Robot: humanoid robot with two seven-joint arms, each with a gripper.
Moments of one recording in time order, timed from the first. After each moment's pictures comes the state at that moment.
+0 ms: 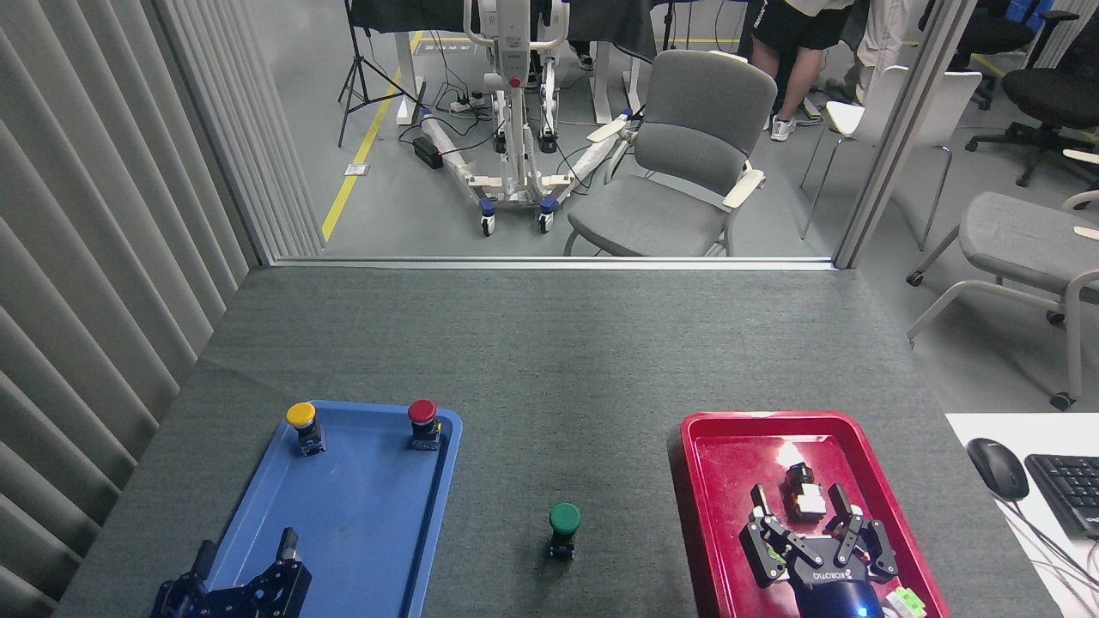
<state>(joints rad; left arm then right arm) 0.16 0.05 0.24 -1.51 -1.32 -0.21 0.15 0.07 -0.18 0.11 -1.43 1.23 -0.01 -0.28</state>
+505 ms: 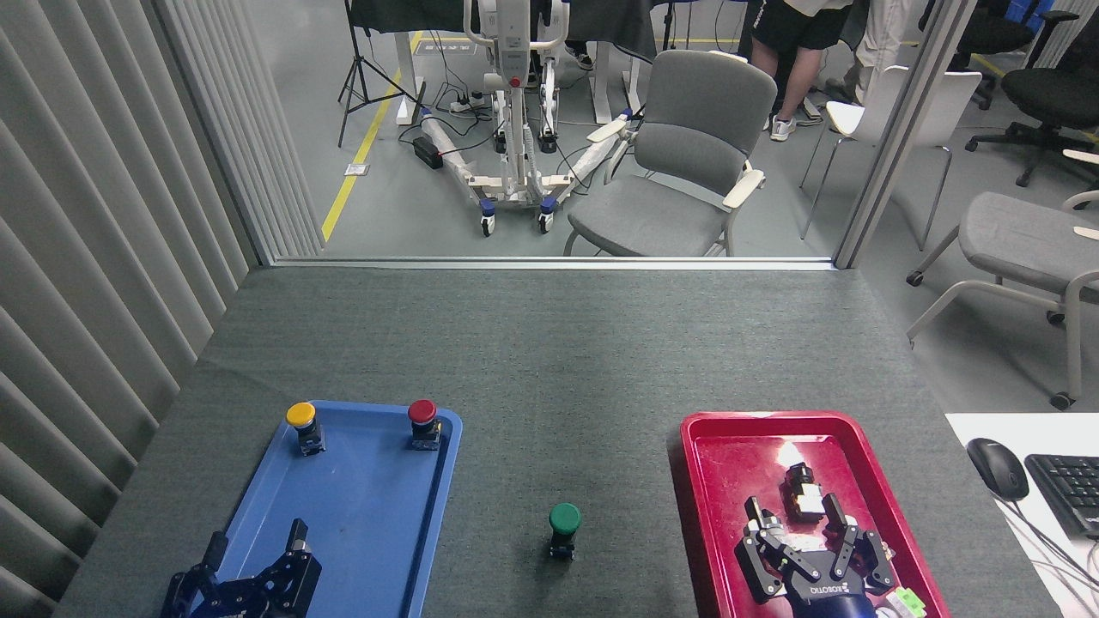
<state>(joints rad) 0.14 0.03 0.24 -1.52 -1.32 -0.21 0.15 0.11 -0.17 0.11 -1.46 1.24 -0.05 -0.29</state>
